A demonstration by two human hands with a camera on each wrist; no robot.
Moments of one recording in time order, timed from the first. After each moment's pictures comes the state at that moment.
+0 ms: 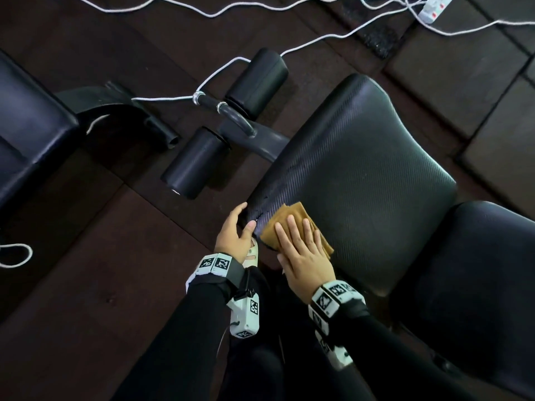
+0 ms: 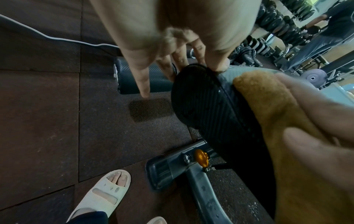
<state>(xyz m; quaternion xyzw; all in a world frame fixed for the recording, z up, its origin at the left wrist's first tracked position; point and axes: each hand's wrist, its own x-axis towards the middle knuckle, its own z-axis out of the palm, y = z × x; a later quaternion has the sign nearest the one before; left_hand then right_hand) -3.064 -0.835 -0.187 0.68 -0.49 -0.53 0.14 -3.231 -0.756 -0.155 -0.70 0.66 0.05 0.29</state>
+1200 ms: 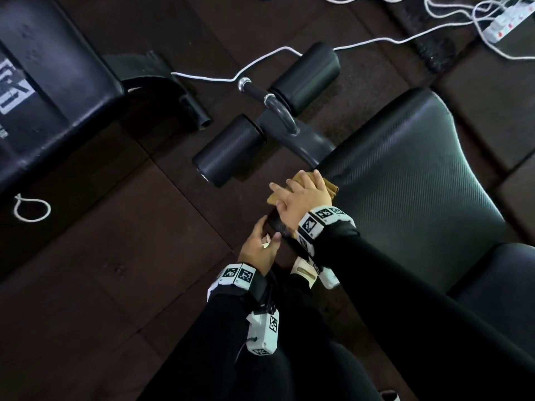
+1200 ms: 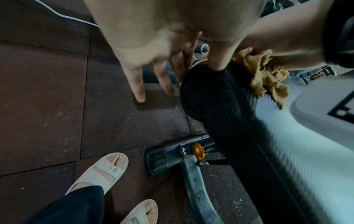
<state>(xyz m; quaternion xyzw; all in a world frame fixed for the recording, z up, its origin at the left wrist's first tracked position) -3.055 -0.824 -0.179 0.70 -0.33 -0.62 0.11 -3.177 -0.914 -0.174 -0.75 0.56 0.25 0.24</state>
